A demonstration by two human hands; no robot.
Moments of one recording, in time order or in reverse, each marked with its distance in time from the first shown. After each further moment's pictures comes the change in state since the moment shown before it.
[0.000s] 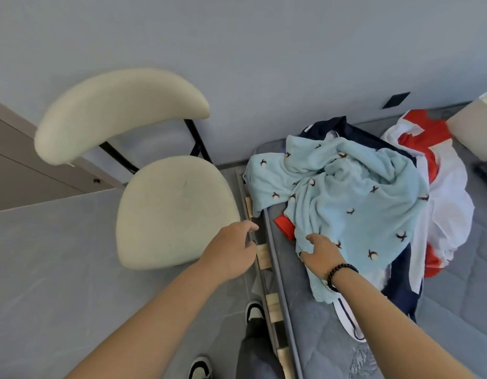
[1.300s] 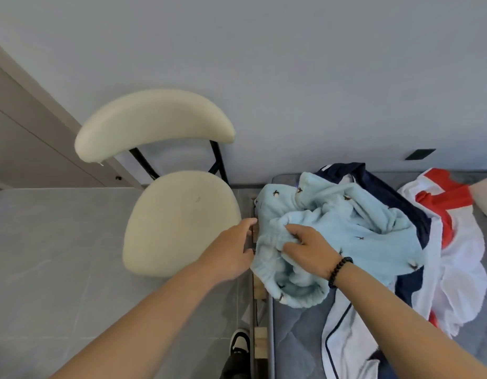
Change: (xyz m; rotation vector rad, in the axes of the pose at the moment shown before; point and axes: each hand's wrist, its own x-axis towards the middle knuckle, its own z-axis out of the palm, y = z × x) left_hand 0.023 0.022 -0.033 -0.112 0.077 -0.023; right_hand 0.002 -0.101 -0.081 0.141 -0.161 -0.523
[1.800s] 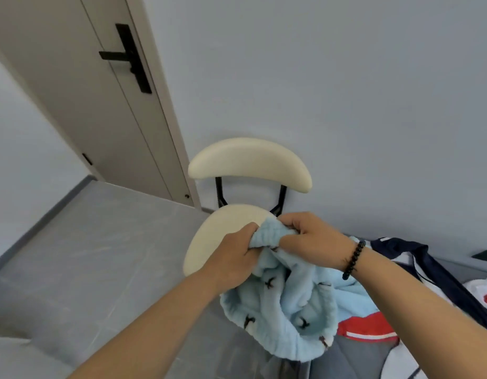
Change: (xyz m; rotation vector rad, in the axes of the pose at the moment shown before) left_hand -0.139 -0.037 -0.107 -0.275 0.502 0.086; right_hand -0.030 -0.229 0.057 -0.258 -0.299 -0.389
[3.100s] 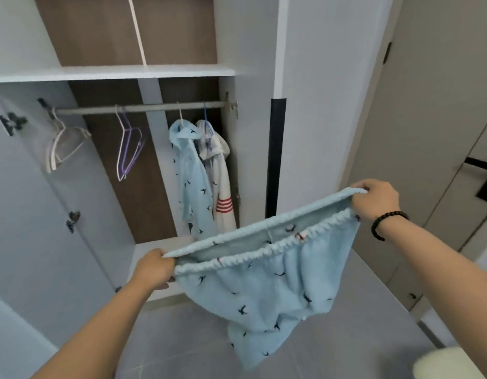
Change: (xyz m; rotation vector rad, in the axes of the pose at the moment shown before) left_hand -0.666 -0.170 -0.338 -0.220 1.273 -1.073; right_hand 0.047 -0.443 0.400 -0.142 0.148 -0.442
